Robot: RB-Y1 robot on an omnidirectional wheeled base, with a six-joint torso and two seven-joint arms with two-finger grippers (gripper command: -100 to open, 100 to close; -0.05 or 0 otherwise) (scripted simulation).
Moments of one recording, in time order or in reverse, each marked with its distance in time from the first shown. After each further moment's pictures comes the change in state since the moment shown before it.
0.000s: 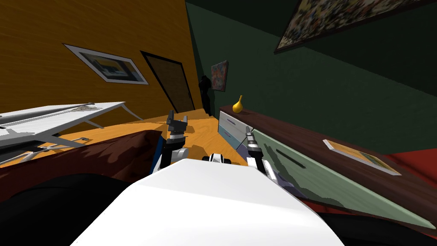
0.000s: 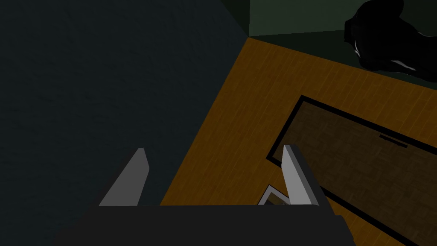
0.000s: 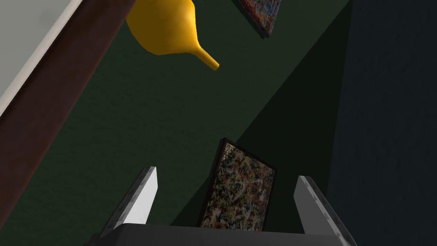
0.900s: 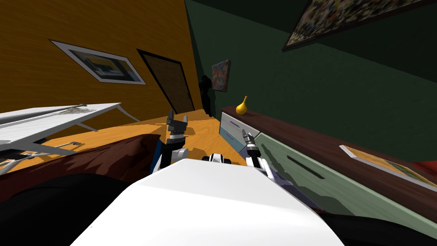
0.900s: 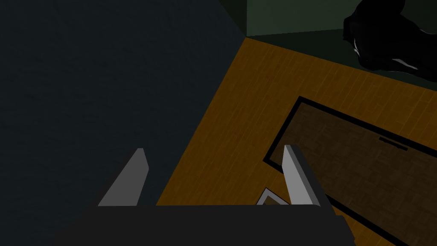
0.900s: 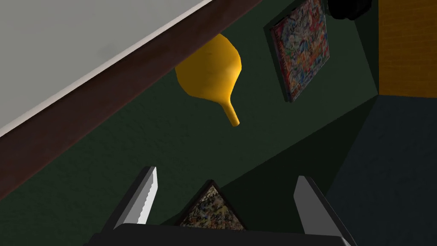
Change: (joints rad) left arm 0.000 0.000 0.000 0.000 0.000 0.000 0.000; right arm -0.029 -0.009 -0.012 0.082 0.232 0.149 0.150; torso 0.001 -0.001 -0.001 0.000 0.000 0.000
